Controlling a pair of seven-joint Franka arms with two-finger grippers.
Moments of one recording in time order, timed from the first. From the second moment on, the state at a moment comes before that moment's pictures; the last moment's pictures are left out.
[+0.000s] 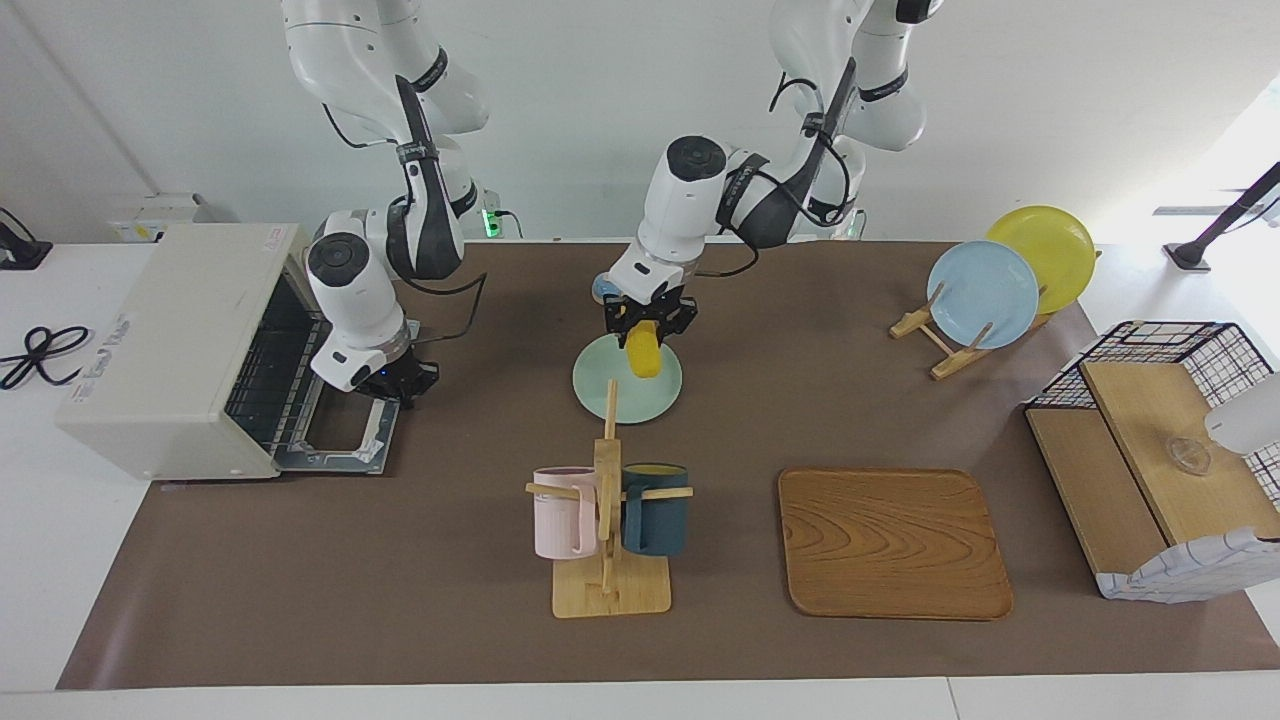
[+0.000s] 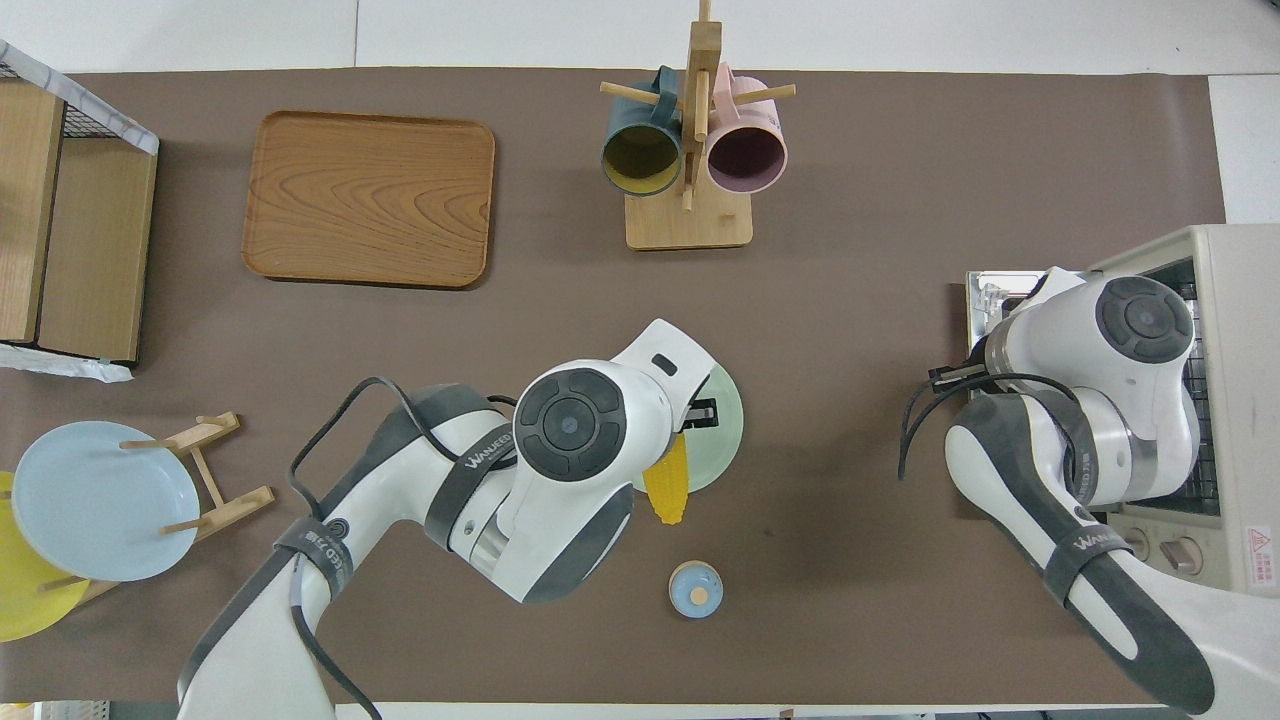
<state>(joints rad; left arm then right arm) -0.75 0.23 -0.06 -1.96 -0.14 2.36 -0.73 -0.01 0.13 0.05 -2.26 -0.07 2.34 -0.07</state>
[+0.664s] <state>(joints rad) -0.77 0.35 -0.06 -1.96 -0.13 2.51 -0.73 0.01 0.07 0.03 -2.02 -0.02 2.03 -0.07</state>
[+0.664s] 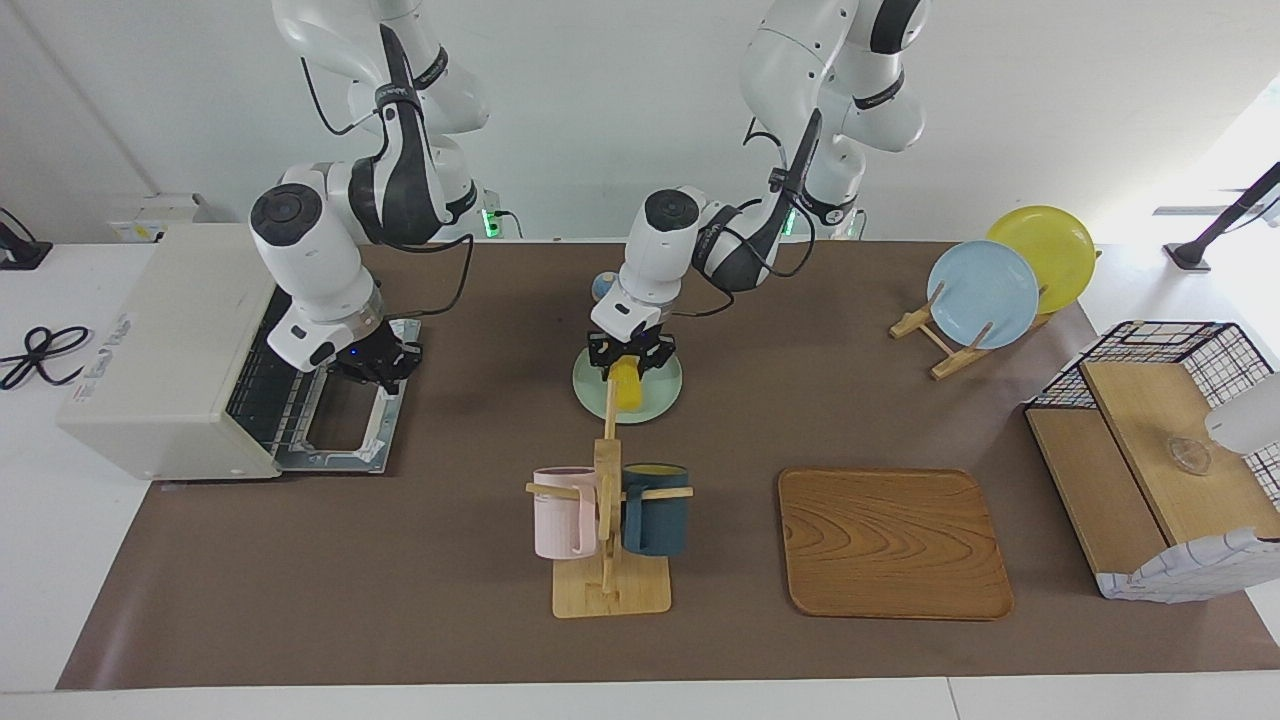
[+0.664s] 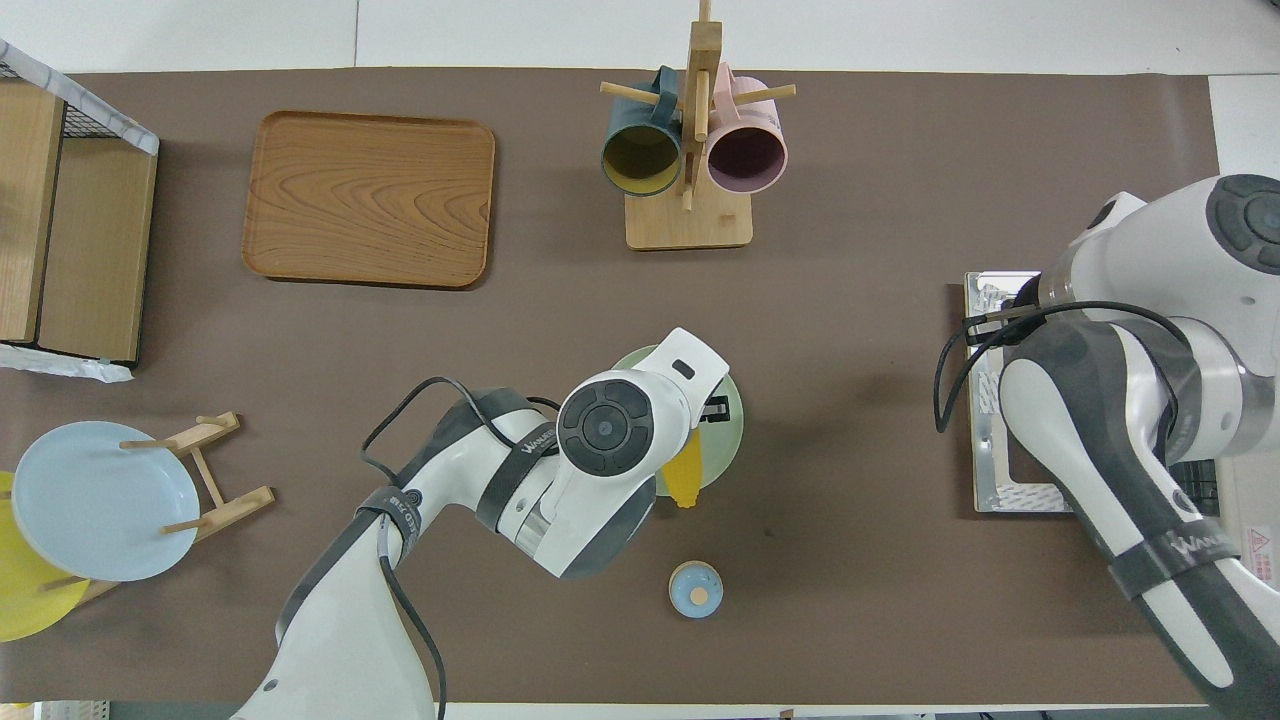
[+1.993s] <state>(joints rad) -0.51 0.16 -0.03 -1.81 -0.07 2.10 -0.57 0.14 -0.05 0.03 -1.78 0.04 1.57 0.08</state>
